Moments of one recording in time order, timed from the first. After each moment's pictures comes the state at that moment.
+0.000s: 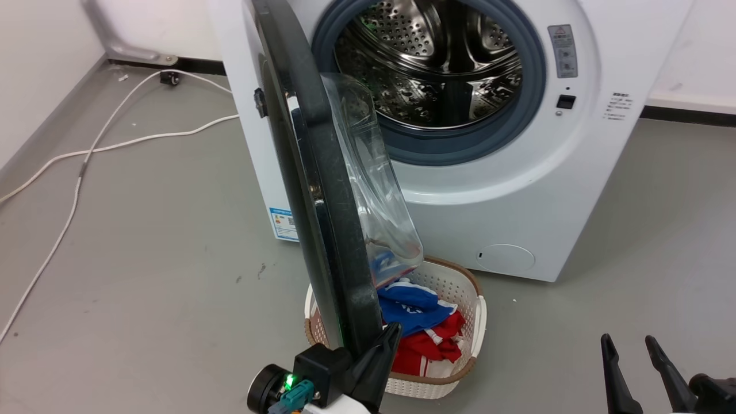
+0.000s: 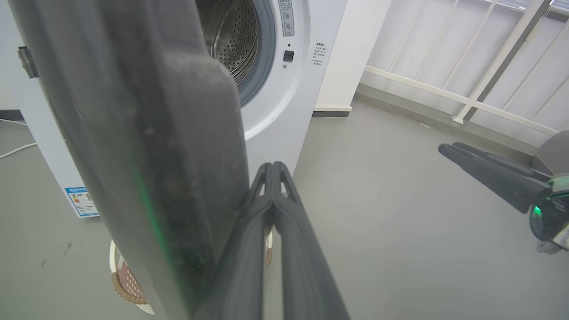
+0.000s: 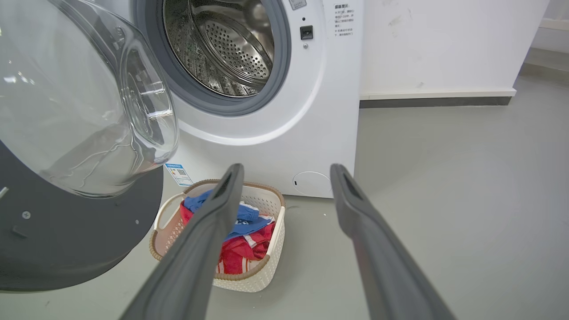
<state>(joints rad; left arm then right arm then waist) -0.04 0.14 -0.58 0.01 -0.36 0.05 -0.04 0.22 -0.05 -0.10 -0.02 0.19 0.13 -0.08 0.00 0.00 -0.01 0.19</state>
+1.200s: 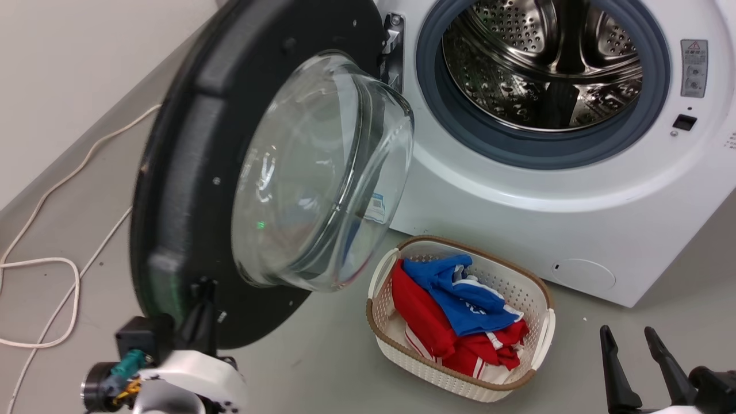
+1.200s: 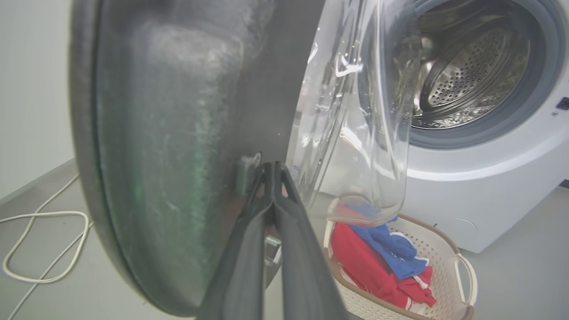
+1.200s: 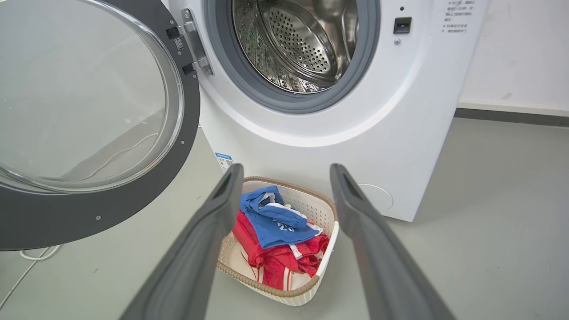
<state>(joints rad) -0.04 0.31 -0.27 0.10 -0.46 0.17 -0.15 0.20 -0.05 -0.10 -0.02 0.20 0.13 -0.09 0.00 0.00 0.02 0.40</state>
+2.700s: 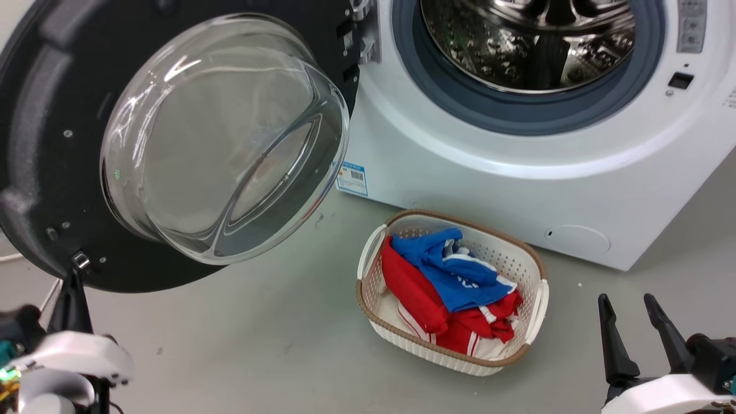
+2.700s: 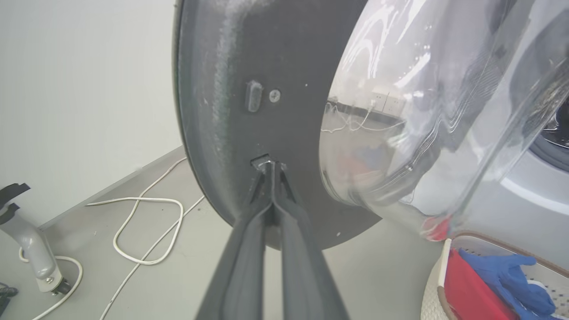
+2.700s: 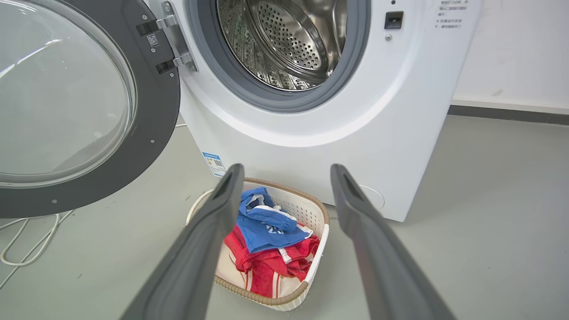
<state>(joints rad) -0.18 0.37 0.07 0.45 -0.44 0.04 -0.26 0.11 -0.05 -0.10 -0.03 0.15 0.13 -0.05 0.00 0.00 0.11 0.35</state>
